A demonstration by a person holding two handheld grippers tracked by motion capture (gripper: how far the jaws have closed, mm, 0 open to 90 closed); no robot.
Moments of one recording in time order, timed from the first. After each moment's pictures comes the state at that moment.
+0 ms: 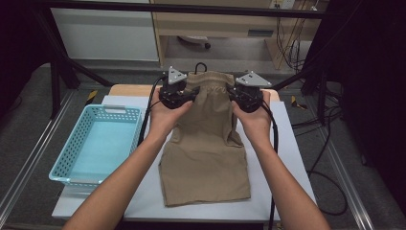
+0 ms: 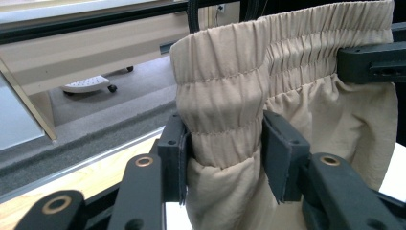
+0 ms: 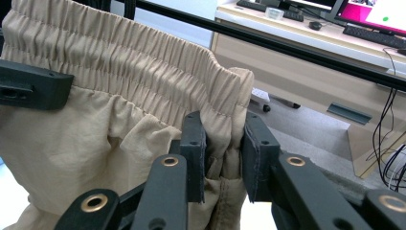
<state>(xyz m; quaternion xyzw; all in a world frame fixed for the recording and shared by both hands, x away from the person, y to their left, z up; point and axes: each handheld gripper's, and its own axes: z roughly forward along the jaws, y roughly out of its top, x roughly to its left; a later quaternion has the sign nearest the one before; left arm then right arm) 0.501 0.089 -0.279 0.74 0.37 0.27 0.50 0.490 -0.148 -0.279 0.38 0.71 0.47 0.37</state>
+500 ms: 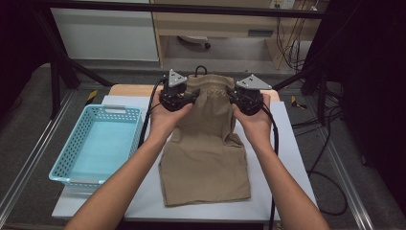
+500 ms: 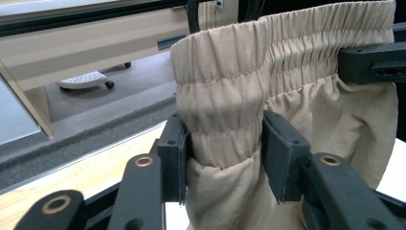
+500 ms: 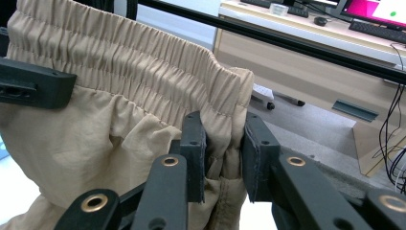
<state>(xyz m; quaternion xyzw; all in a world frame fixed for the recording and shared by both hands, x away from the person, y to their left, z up) 0.499 0.089 -0.287 0.74 0.37 0.27 0.49 0.488 -0.151 -0.287 0.38 0.71 0.47 0.37</state>
